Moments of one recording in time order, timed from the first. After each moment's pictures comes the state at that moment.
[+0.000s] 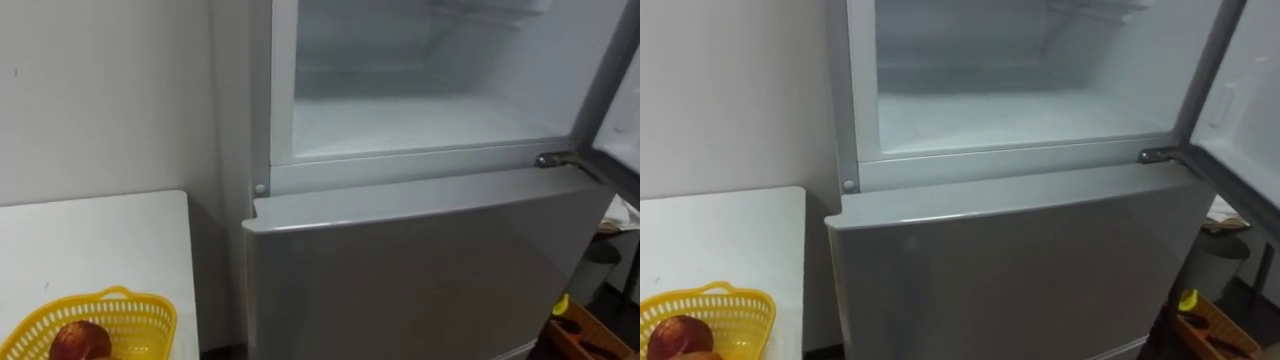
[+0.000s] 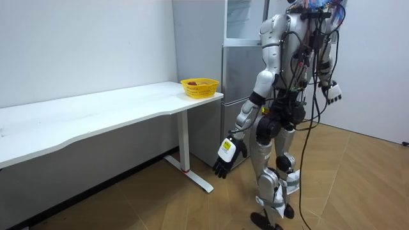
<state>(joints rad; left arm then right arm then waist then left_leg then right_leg) 0.30 0.20 0.43 0.96 0.39 0.20 0.07 0.01 -0.46 -0.94 0.75 1.05 0.05 -0.63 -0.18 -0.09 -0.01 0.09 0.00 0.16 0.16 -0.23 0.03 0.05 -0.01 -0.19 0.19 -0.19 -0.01</state>
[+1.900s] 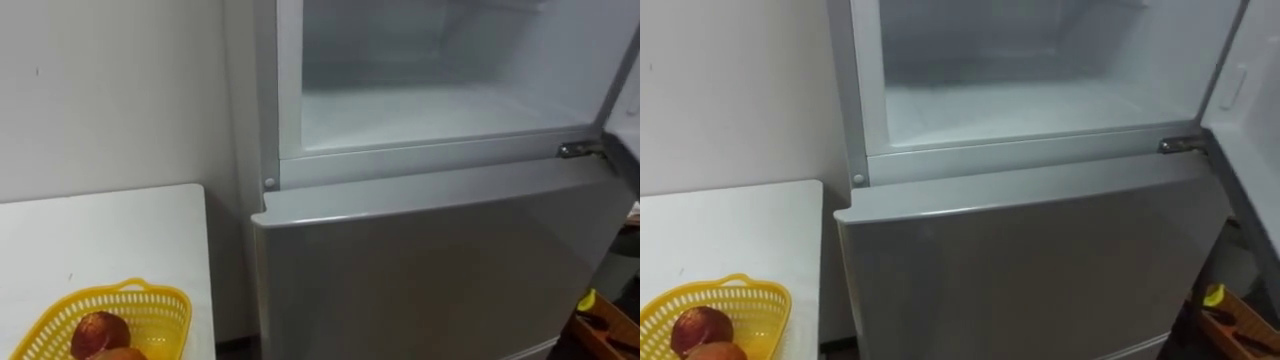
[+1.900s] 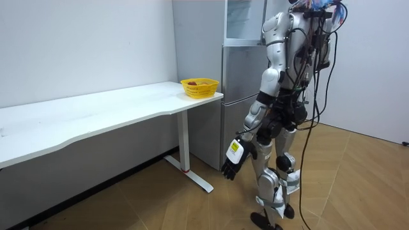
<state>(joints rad) 0.34 0.19 0.28 1.03 0.39 0.06 0.06 0.01 -0.46 -0.56 -0.19 1.03 -0.10 -0.25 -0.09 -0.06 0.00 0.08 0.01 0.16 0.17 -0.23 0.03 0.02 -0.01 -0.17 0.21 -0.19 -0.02</state>
